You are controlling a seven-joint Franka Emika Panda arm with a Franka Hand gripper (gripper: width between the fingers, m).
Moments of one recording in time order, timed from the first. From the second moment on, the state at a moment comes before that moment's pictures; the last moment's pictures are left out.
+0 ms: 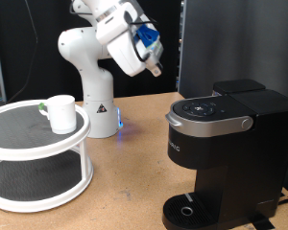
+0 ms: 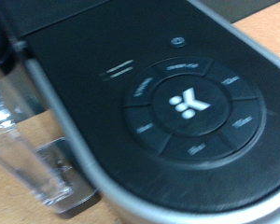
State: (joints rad) arm 0.18 -0.46 -0.25 -2.49 0.61 2.17 -0.61
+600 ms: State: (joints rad) arm 0.11 -0.50 -0.20 -2.55 0.53 2.25 -0.34
